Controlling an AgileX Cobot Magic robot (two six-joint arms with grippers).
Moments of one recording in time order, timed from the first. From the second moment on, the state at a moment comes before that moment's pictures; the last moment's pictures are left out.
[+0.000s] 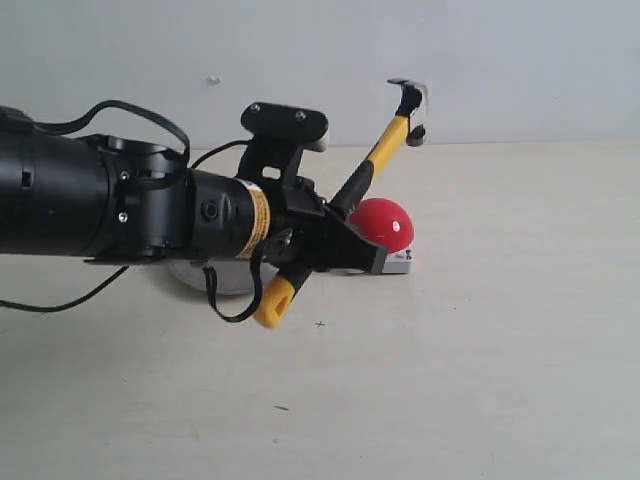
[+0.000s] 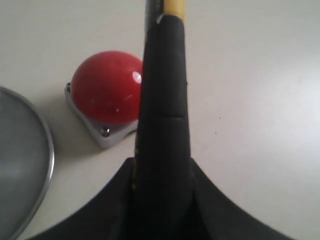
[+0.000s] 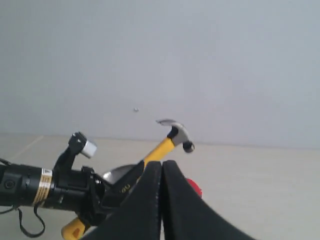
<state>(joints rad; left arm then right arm) -0.79 1.80 -1.05 1.05 -0.03 -1.25 0.26 0.26 -0.66 0.04 0.59 0.16</state>
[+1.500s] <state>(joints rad) -0.80 1.67 -0.87 1.06 0.00 -1.26 0.26 0.00 0.00 0.16 0.20 0.05</state>
